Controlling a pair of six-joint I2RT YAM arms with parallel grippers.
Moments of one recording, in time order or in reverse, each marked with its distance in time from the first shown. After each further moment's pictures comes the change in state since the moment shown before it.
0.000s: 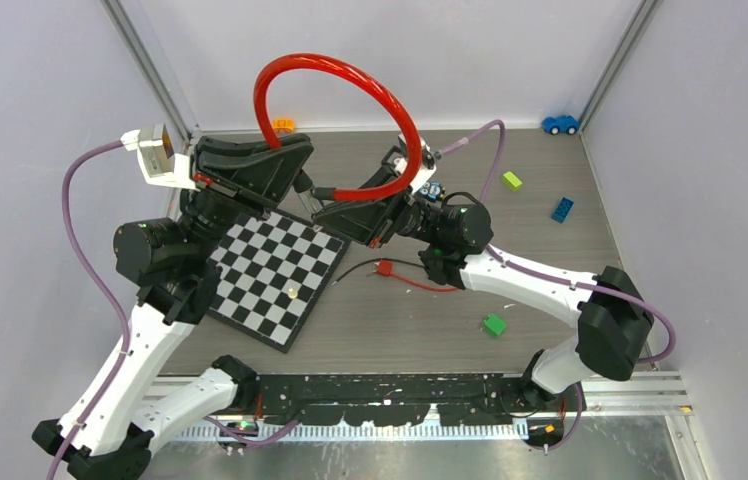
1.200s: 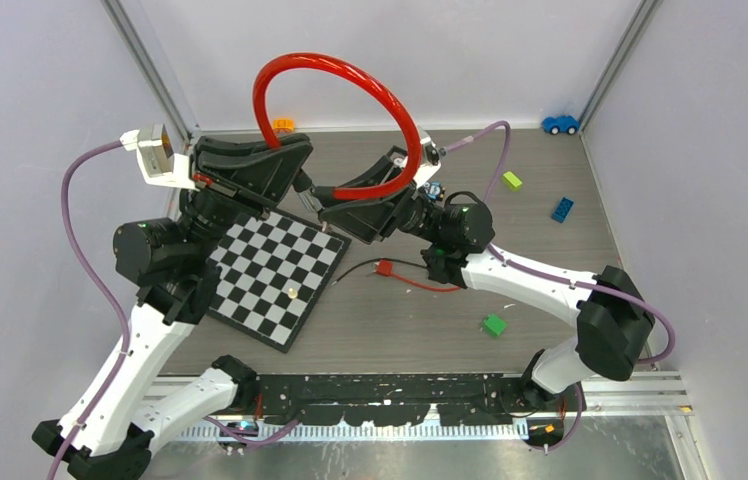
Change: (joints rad) left arm 0.000 -0.002 0.000 -0.002 0.001 0.000; right arm -0.023 -0.002 -0.019 0.009 0.059 0.010
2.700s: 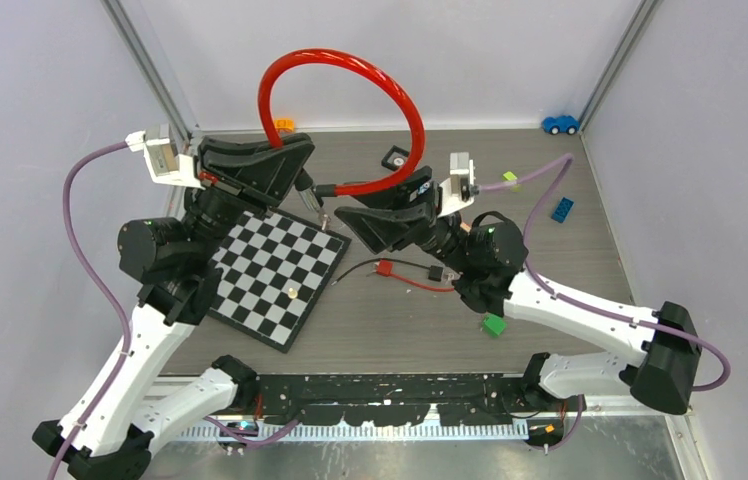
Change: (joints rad) left arm 0.000 -0.002 -0.014 -0.039 -0.037 0.031; right arm 0.113 -0.286 -0.122 -0.346 0.333 -0.564
